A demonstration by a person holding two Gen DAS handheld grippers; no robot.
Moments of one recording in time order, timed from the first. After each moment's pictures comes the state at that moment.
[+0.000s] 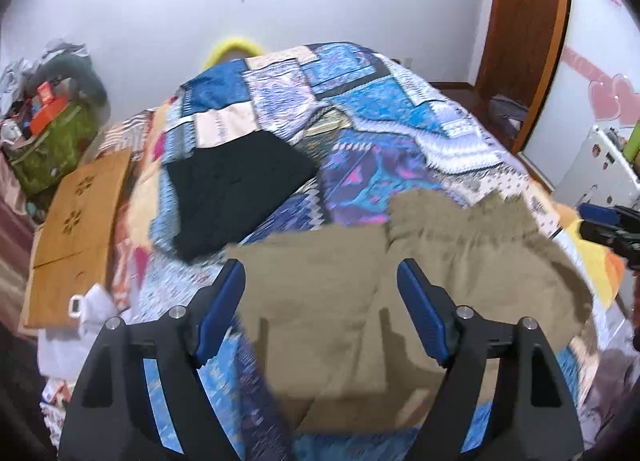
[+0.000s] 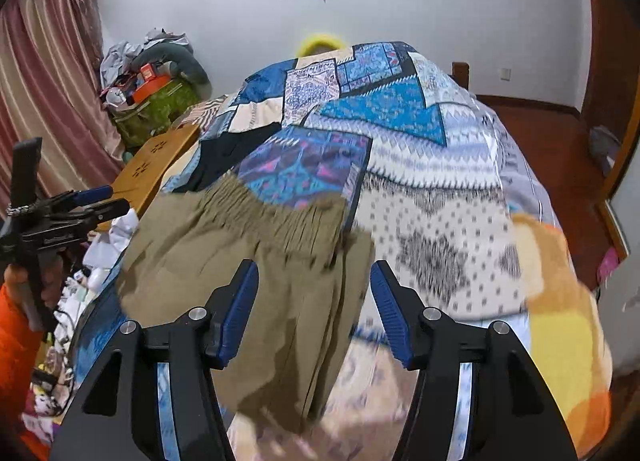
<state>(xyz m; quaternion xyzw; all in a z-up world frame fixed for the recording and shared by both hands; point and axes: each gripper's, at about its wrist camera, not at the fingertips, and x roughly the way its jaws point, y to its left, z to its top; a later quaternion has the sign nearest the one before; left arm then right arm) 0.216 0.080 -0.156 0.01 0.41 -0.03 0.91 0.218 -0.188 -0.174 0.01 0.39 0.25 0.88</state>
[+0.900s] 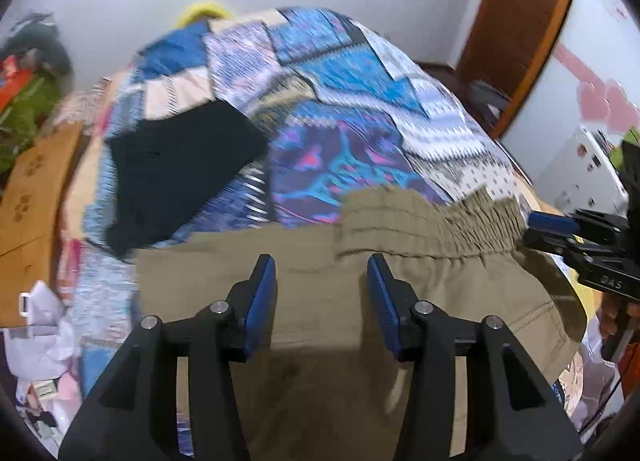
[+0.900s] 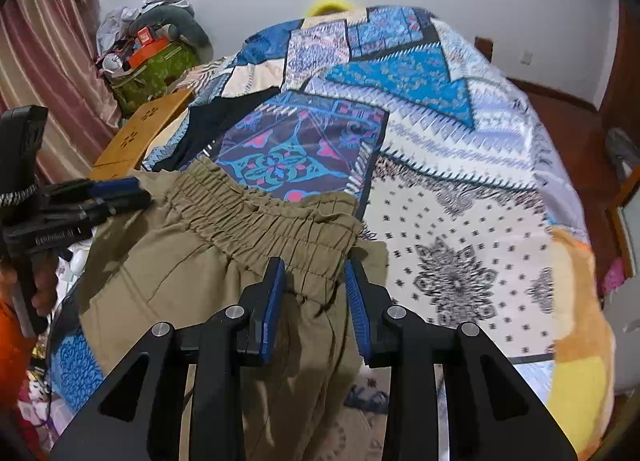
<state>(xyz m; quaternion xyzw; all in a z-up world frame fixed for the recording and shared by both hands) 0.257 0.067 -0.188 -0.03 0.45 -0.06 0.89 0.266 -0.164 -0.203 -0.03 0.44 0.27 0.85</state>
